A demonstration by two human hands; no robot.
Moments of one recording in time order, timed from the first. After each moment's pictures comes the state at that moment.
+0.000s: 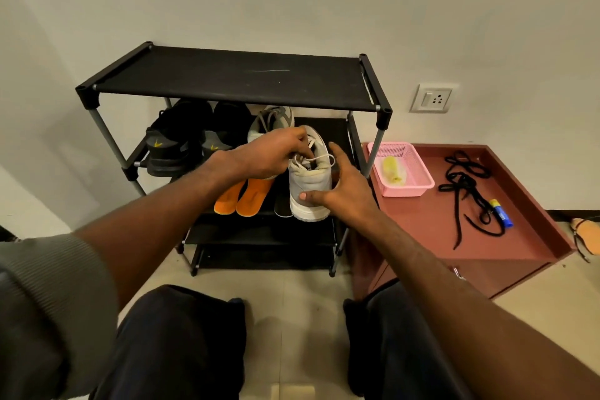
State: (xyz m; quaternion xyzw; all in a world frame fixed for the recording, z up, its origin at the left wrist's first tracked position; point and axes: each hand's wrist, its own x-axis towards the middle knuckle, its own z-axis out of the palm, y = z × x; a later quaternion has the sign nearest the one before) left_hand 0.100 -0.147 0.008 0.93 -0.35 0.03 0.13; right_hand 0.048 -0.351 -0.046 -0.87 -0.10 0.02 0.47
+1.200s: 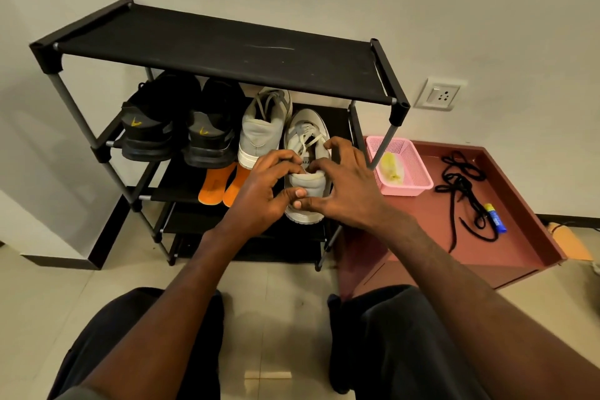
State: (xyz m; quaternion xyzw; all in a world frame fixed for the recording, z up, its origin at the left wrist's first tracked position) left_hand 0.047 -0.149 -0.098 0.85 -0.22 0.19 0.45; right_hand 0.073 -0.352 -0.050 -0.95 -0.24 -0.04 0.18
